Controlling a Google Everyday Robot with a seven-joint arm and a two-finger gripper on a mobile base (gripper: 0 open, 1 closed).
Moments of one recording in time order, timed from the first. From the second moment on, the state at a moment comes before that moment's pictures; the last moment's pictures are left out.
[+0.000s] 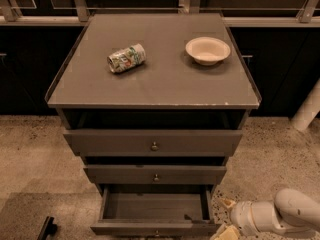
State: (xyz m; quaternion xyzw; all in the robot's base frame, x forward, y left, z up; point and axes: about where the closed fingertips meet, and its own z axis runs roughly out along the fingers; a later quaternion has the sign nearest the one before) arm 0.377 -0.198 0.451 -0.41 0.80 0.33 0.27
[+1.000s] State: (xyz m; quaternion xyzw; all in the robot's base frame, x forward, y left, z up) arm 0.375 -0.197 0.449 -0.41 0.80 0.34 0.27
